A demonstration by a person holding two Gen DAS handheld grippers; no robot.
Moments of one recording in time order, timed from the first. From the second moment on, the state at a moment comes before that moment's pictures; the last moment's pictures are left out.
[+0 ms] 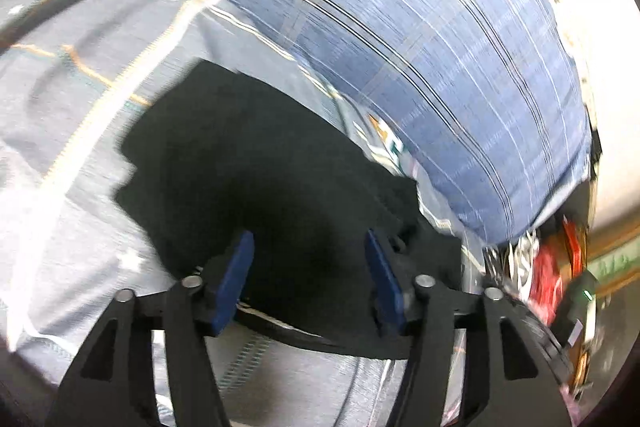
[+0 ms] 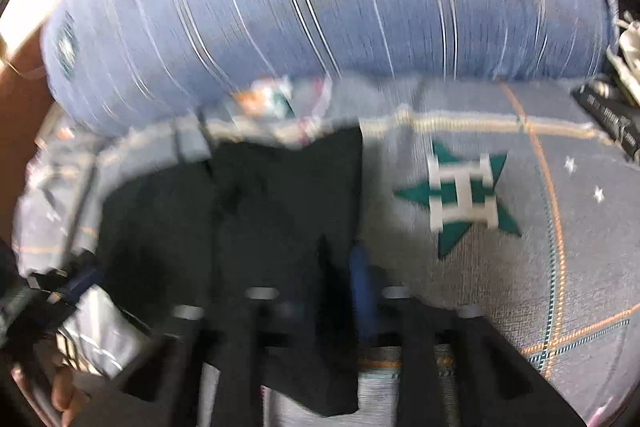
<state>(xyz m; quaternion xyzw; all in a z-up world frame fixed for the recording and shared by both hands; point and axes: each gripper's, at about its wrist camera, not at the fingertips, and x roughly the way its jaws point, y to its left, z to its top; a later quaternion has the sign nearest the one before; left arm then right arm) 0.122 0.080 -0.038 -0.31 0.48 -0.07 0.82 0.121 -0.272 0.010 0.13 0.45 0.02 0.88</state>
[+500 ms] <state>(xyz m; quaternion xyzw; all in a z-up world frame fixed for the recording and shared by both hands) 0.116 0.153 -0.079 -0.37 0.50 -0.02 0.78 0.122 -0.110 0.007 0.08 0.44 0.19 0.87</state>
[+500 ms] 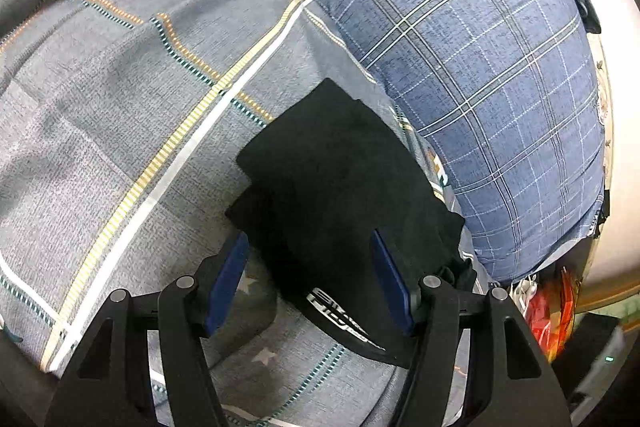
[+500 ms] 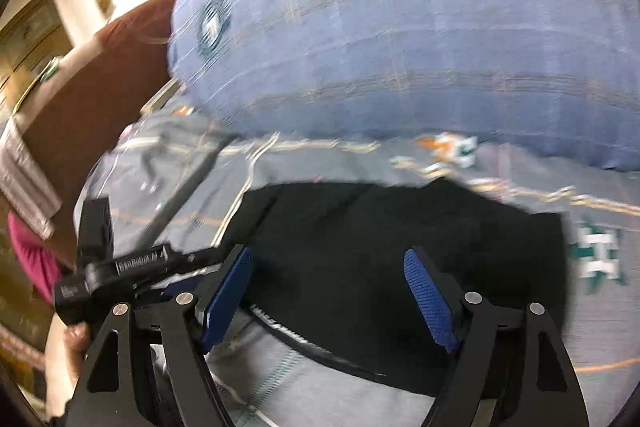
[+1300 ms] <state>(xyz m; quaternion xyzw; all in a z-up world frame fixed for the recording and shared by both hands) 0.135 0.153 -0.103 -0.43 0.50 -0.02 0.75 0.138 -0.075 -0.069 0.07 0.54 0.23 0.81</state>
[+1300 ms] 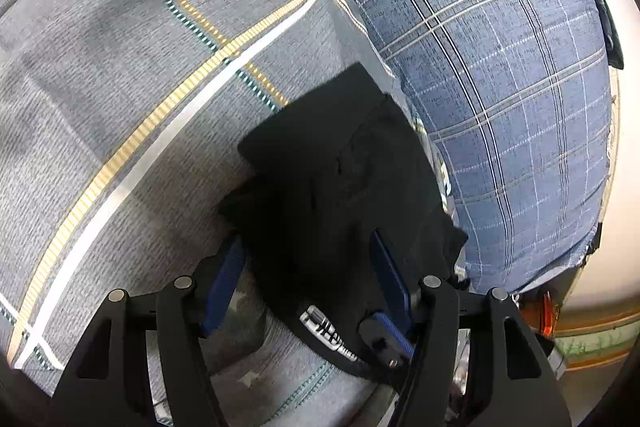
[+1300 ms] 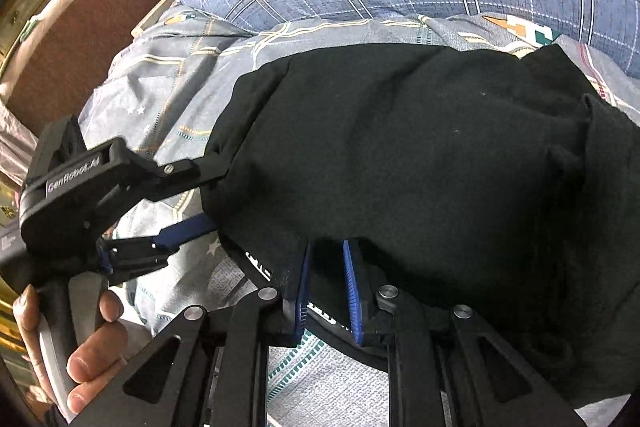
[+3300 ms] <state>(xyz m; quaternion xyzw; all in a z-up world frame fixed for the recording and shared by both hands) 0.046 -0.116 0.019 0.00 0.32 -0.25 0.91 0.144 -0.311 0.034 0.38 0.40 0.29 0.78</state>
